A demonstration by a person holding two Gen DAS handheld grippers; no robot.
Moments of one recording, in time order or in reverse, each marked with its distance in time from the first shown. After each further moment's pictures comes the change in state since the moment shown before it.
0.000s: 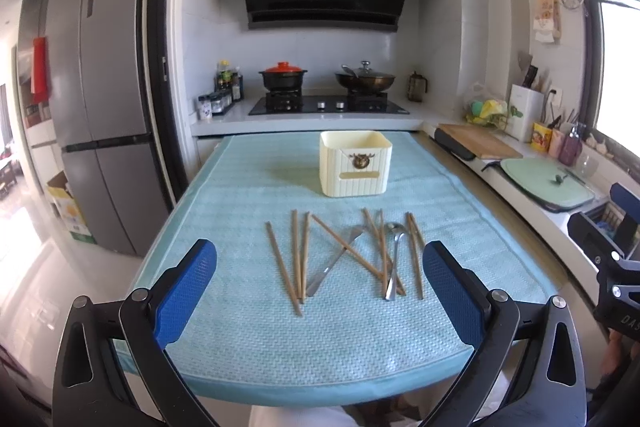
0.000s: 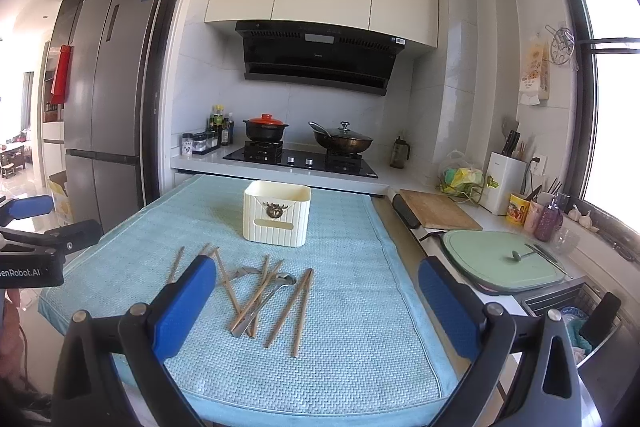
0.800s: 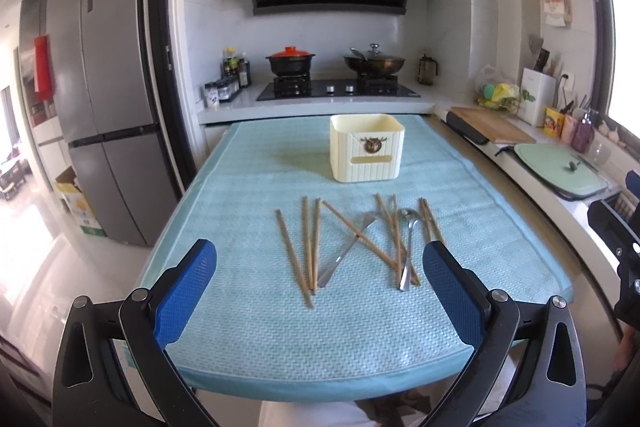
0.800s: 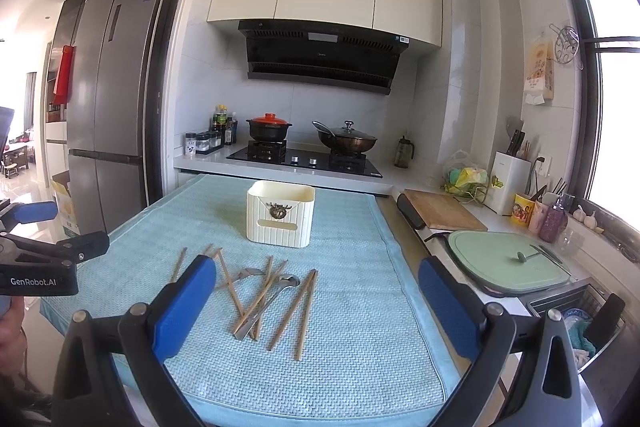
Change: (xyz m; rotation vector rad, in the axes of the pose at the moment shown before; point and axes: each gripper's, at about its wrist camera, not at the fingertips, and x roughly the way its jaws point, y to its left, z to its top) left arm 0.013 0.005 -0.003 0.010 0.061 0.041; right arm 0.009 -0.003 0.001 0.005 0.008 0.015
